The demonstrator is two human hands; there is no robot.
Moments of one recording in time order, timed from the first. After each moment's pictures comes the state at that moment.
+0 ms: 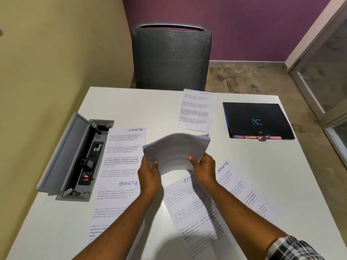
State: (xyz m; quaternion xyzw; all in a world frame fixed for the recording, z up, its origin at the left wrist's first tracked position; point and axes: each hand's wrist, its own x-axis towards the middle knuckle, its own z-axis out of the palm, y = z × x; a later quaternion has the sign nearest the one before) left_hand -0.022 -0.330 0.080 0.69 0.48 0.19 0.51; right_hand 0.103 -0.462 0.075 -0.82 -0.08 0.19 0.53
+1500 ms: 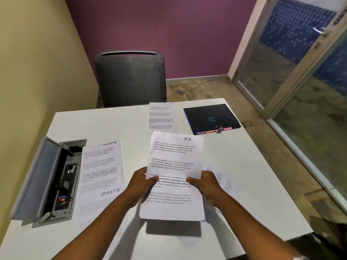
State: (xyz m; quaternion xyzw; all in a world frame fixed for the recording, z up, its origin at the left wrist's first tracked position) left_hand -0.068 -0.355 0.131 0.67 0.28 -0.07 0.68; right_hand 0.032 -0.595 0.101 -0.71 0.05 0.33 0.62
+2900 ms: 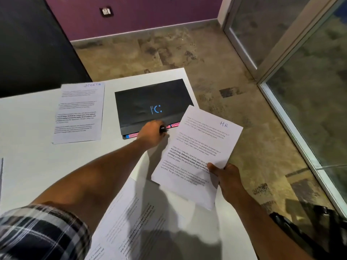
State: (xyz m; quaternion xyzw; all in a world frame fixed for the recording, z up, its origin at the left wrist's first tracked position) left_hand 0.413 -0.571 -0.025 0.96 0.06 -0.08 0.27; right_hand 0.347 -0.881 -0.008 -0.69 0.26 0.22 0.64
